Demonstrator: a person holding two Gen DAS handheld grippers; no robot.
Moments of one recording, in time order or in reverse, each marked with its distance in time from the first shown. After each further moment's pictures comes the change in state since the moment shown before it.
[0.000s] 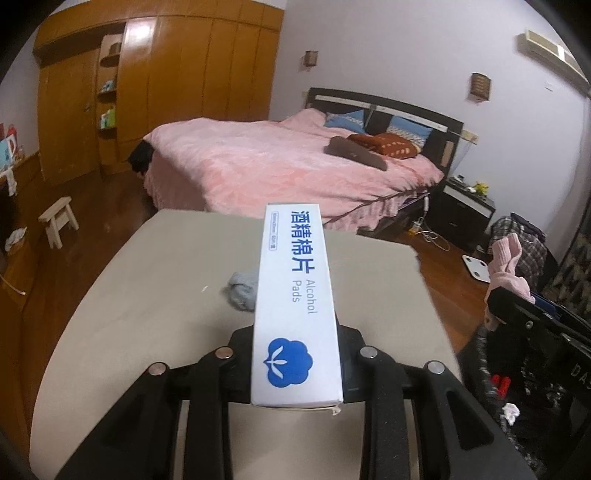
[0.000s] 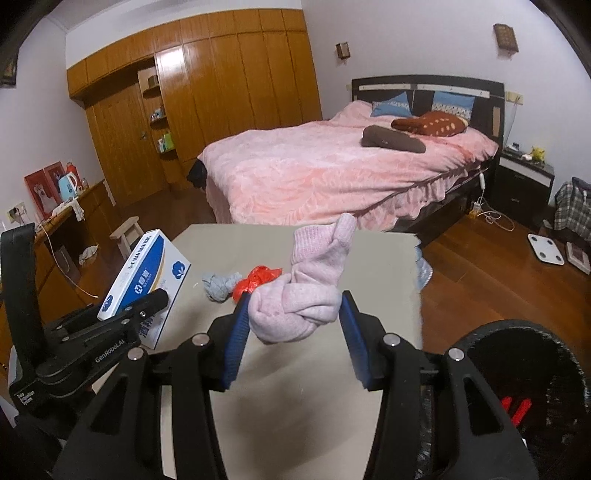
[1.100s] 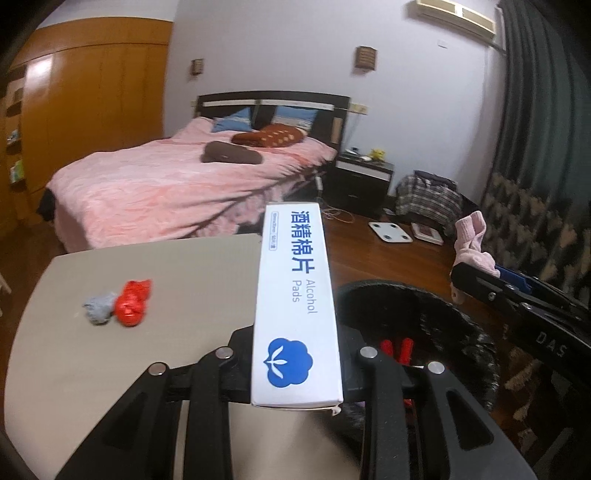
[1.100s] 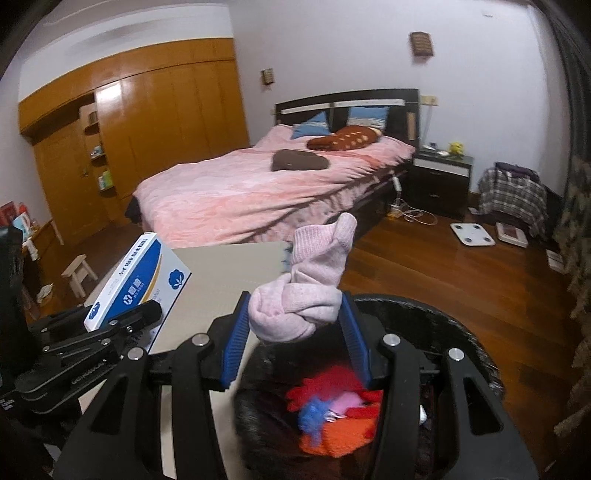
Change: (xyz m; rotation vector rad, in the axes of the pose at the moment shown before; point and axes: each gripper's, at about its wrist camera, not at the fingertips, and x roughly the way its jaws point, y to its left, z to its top) left arm -0.042 -0.181 -0.029 0.257 0.011 -0.314; right arm -0.133 -0.129 -0.047 0.133 -0.092 -0.250
